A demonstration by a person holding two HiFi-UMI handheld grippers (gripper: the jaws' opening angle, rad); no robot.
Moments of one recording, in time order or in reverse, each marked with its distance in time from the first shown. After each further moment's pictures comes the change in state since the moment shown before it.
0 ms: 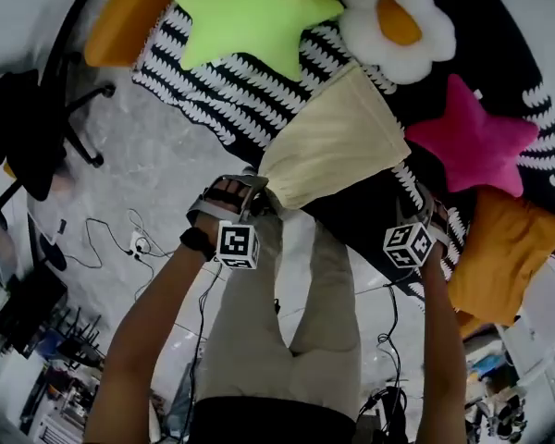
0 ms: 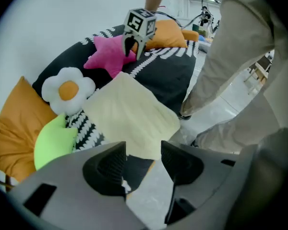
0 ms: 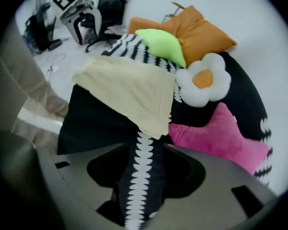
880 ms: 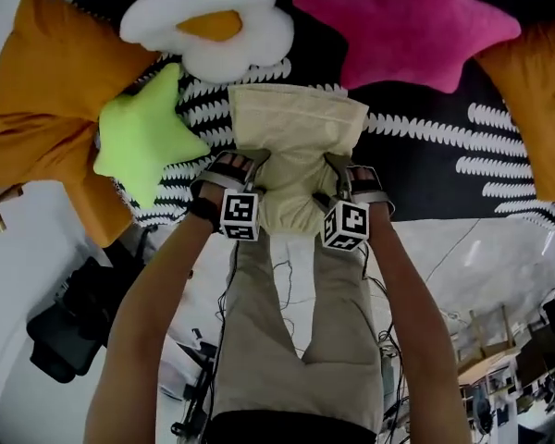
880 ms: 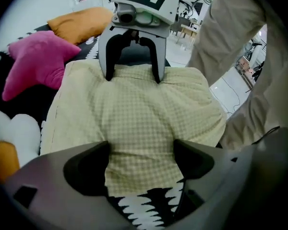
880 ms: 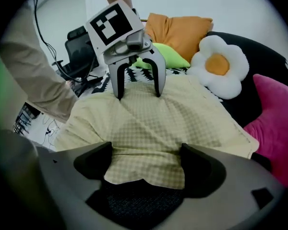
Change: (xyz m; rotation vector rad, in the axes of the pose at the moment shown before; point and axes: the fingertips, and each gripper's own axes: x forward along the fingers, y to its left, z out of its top) left arm 0.227 0.098 0.025 0.820 0.171 -0.311; right arm 0.181 0.110 0.114 0.468 -0.459 0.125
